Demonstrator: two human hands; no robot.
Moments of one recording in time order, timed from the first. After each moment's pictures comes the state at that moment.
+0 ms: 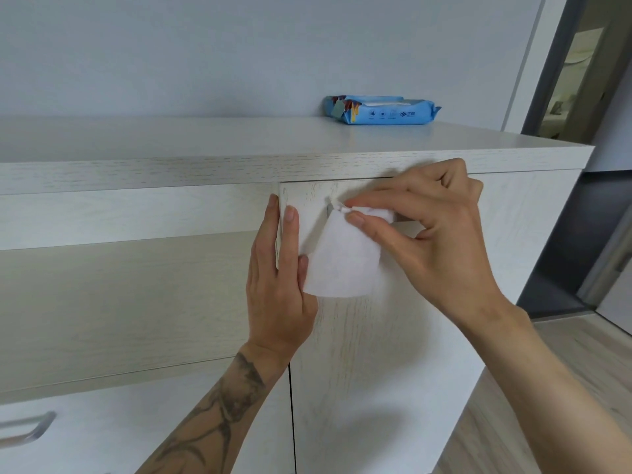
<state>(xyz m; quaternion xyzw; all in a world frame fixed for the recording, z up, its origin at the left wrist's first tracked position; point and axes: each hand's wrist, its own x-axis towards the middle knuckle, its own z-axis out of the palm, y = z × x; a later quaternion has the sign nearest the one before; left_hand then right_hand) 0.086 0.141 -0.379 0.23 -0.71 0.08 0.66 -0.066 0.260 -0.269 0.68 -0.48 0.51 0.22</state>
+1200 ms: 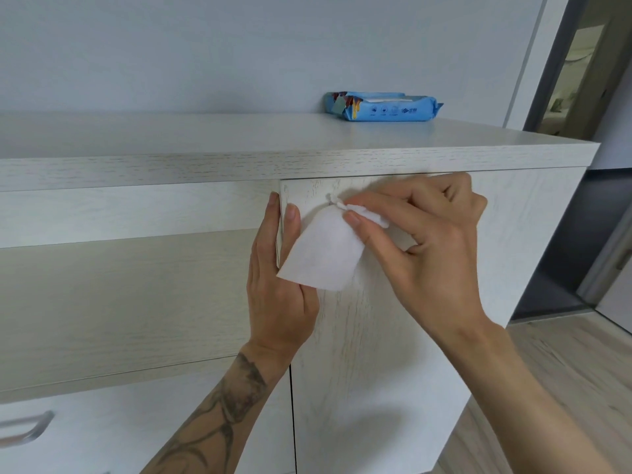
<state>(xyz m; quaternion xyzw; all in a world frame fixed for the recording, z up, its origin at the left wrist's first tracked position) 0.084 0.143 -0.380 0.23 -0.71 0.01 0.67 -0.048 0.257 -0.286 0.62 -0.50 0.54 0.27</state>
